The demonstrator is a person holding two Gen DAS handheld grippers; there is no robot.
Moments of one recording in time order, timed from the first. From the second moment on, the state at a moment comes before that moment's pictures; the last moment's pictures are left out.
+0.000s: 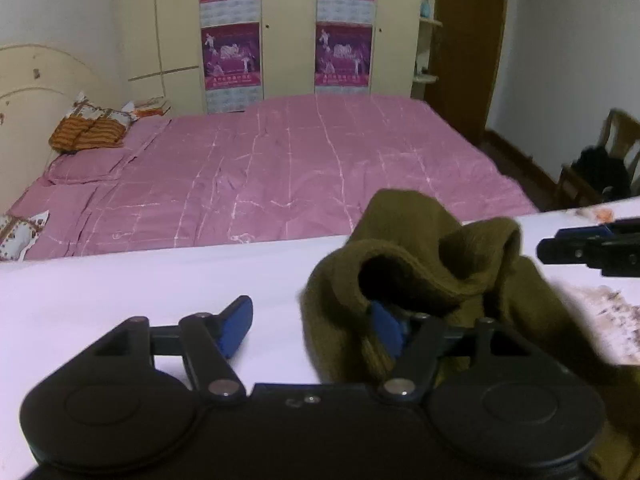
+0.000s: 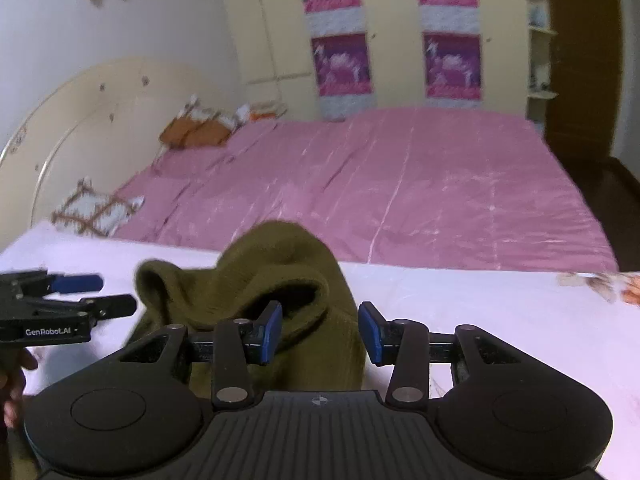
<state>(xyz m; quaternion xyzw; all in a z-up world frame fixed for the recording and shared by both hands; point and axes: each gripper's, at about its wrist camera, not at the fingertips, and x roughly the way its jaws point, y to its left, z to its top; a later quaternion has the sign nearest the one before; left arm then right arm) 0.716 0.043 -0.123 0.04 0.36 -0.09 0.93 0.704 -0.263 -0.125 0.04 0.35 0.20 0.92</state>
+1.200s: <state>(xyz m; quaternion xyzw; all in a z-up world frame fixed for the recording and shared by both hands) 0.455 0.104 -0.066 0.03 0.25 -0.19 0.95 0.400 -0.268 -0.071 -0.06 0.24 0.22 0.94</state>
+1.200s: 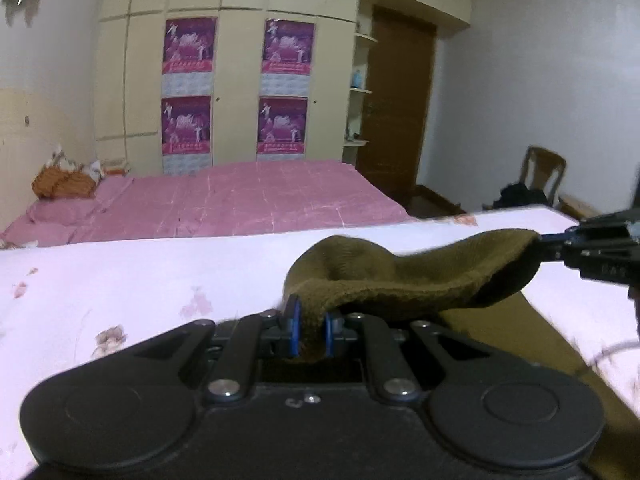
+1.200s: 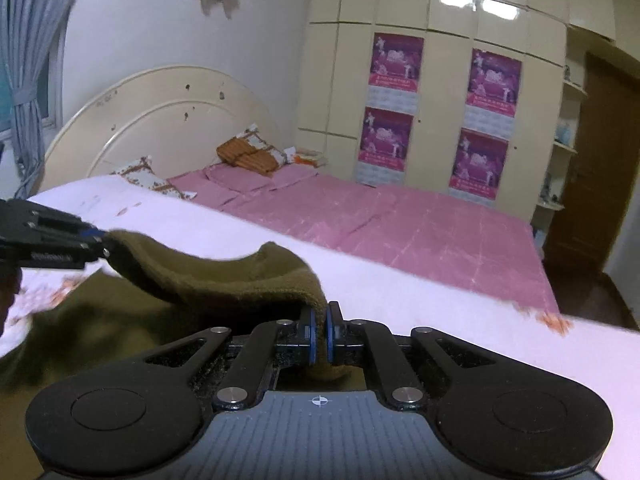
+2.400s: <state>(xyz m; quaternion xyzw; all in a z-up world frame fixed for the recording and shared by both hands) 0.467 0.077 -0.129 0.01 0.32 -0.23 0.92 0.404 -0.259 -0.114 0.03 0.38 0.26 0.88</state>
